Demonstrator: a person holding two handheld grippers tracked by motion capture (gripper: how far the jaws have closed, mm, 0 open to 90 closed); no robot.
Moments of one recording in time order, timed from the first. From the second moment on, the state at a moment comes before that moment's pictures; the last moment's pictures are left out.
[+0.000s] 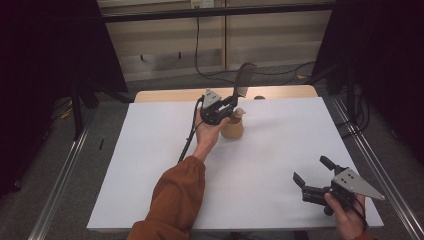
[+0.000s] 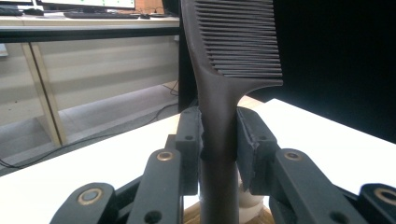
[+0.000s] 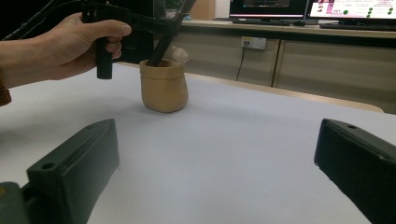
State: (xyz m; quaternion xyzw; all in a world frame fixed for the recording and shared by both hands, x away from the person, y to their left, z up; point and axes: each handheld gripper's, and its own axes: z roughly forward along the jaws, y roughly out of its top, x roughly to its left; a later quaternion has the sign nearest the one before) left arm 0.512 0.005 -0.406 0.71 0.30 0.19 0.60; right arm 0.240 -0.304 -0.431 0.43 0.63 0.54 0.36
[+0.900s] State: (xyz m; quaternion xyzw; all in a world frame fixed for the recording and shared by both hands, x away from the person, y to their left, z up) left arm 0.511 0.013 -0.411 0.73 0.30 0.18 0.59; right arm 0.240 -0.304 -0.431 0.43 0.63 0.54 0.36
